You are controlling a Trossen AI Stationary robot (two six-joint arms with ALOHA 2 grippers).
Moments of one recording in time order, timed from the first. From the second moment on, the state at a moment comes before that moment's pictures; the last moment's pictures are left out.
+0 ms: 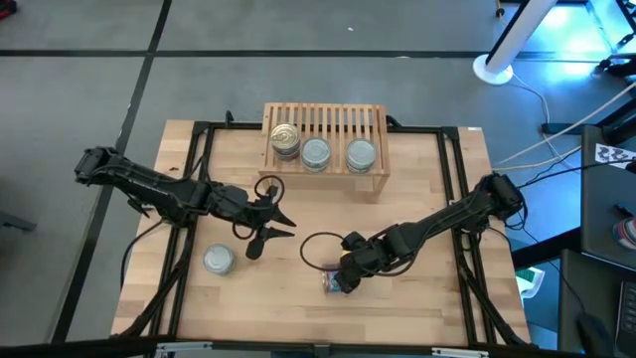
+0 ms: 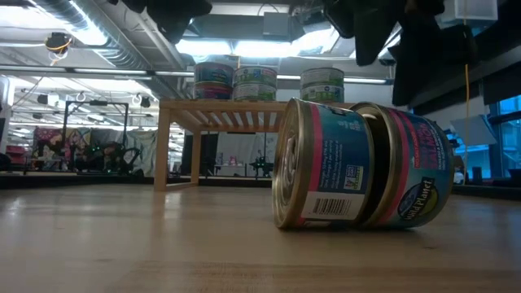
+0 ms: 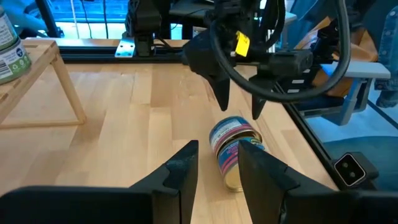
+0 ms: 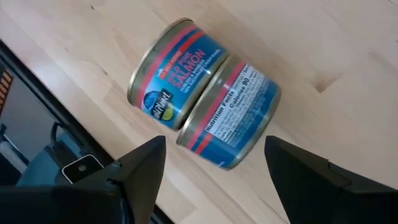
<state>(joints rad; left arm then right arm) -0.22 1.13 0.73 0.03 -0.06 -0.11 0.44 1.79 1.41 -0.78 -0.01 1.33</state>
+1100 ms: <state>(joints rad) -0.22 1.13 0.73 0.03 -0.06 -0.11 0.44 1.83 1.41 -0.77 0.00 1.41</state>
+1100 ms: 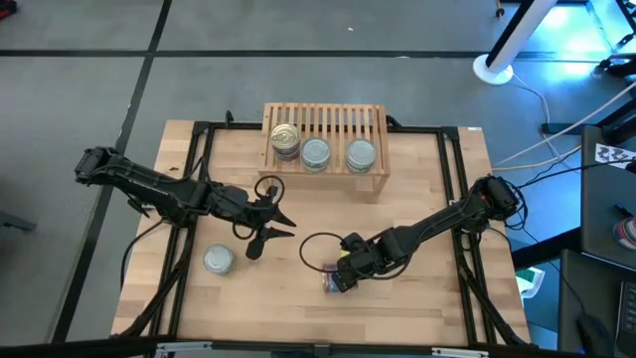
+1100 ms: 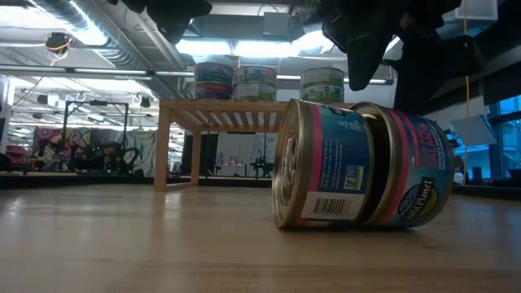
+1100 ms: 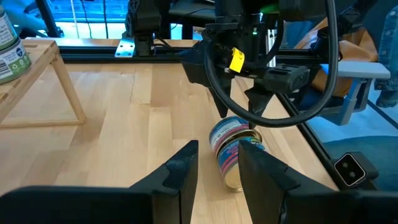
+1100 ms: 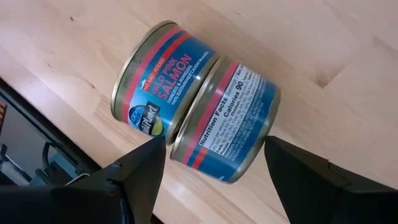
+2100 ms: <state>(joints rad) -0.22 1.13 0.73 0.03 -0.06 -0.10 0.44 1.83 1.41 -0.78 0.00 1.55</state>
